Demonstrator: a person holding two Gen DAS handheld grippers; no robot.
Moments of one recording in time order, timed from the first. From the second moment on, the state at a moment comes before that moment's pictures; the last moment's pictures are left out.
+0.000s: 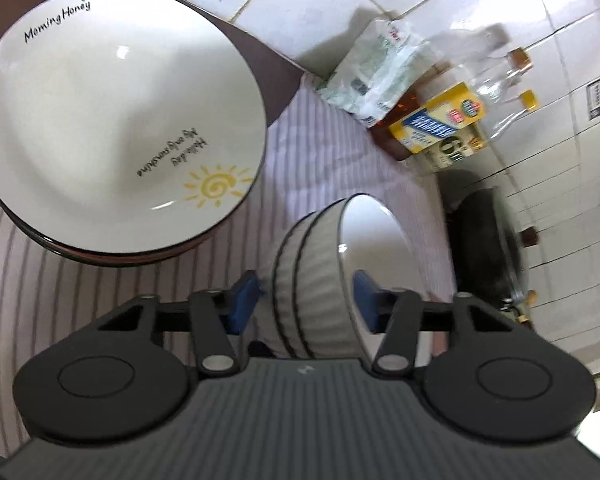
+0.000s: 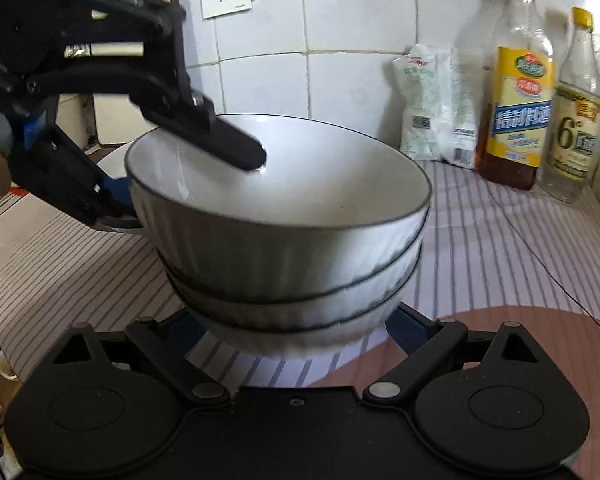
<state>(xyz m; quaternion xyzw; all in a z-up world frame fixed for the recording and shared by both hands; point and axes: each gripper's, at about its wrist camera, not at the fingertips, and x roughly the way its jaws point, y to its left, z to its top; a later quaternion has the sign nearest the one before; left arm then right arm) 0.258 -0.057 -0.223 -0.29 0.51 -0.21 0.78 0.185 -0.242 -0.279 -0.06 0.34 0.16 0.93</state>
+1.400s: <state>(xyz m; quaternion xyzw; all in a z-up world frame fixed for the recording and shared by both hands) 0.229 -0.054 -0.166 -0.18 0.49 -0.19 0.83 0.170 -0.223 -0.244 -0.06 0.29 0.20 0.93</state>
